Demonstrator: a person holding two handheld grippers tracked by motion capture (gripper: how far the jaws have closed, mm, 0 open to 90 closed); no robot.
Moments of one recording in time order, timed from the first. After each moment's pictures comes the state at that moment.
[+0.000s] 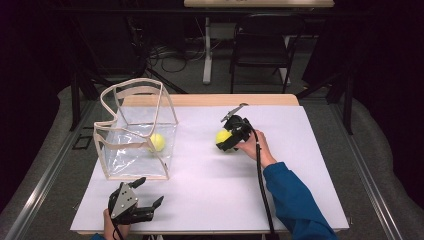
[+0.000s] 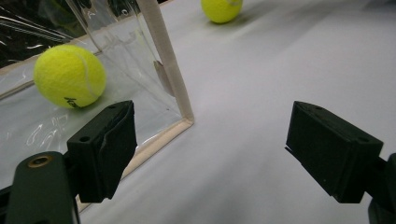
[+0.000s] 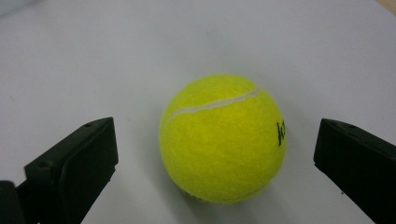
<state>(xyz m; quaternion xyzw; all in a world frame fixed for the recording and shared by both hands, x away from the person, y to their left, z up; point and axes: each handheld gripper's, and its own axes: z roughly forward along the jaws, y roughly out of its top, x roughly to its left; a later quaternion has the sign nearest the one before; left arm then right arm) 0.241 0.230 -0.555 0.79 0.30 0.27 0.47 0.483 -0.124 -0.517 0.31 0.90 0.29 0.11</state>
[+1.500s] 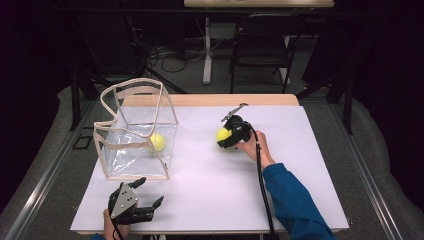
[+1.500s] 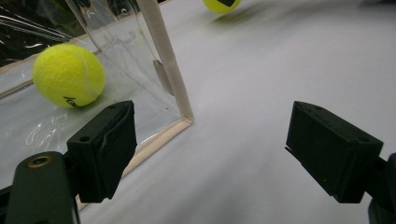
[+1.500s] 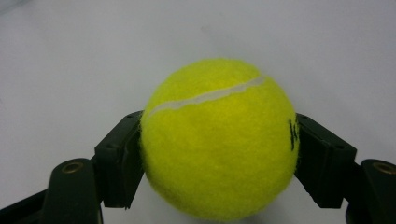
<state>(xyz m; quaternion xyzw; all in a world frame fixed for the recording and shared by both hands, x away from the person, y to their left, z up) 0.241 0.230 -0.555 0.79 0.30 0.26 0.47 0.487 -0.125 -0.521 0.32 0.89 0.30 0.10</state>
